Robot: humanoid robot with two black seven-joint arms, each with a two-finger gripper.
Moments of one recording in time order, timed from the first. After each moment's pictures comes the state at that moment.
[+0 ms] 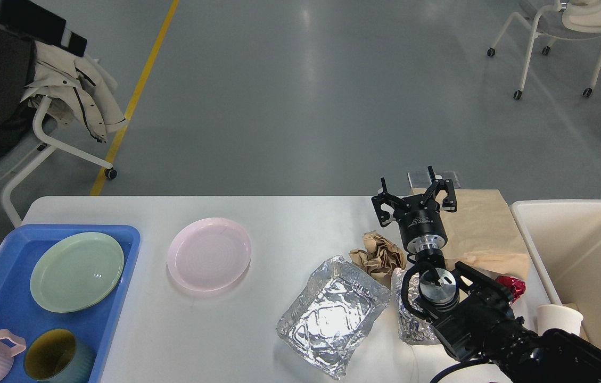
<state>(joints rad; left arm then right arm) -2.07 0.91 0.49 -1.05 1.31 -0.96 -0.51 0.65 0.10 0.72 0.35 0.41 0.54 0.46</state>
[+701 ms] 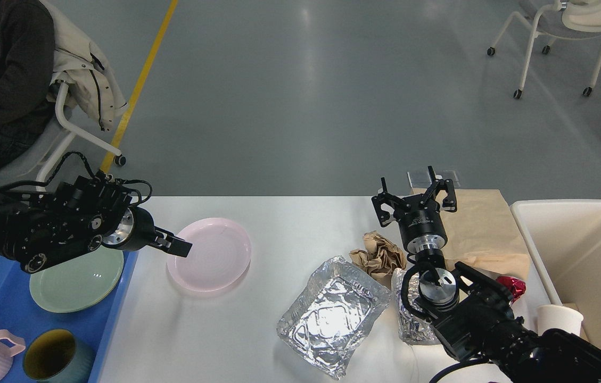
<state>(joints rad) -1.22 0.48 0.47 -0.87 1.22 -0.35 -0.08 0.65 0.10 0.72 0.35 0.41 0.54 0.46</state>
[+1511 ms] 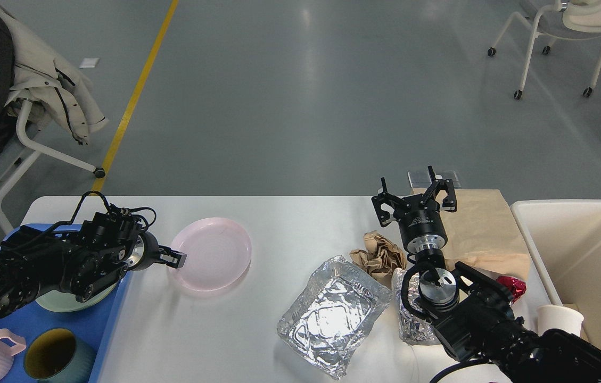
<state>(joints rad) -1.02 0.25 0.49 -0.49 1.15 -0.27 -0.05 0.65 0.10 0.72 0.35 0.41 0.54 0.46</state>
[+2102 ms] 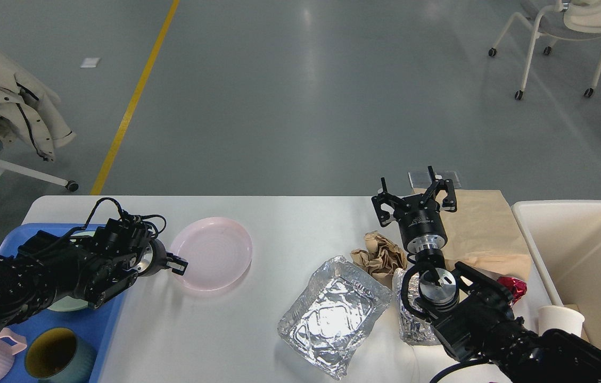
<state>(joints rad) -1.00 0.18 0.54 -0.44 1.16 -0.28 -0.05 0.65 0.10 0.72 0.35 0.41 0.54 0.46</state>
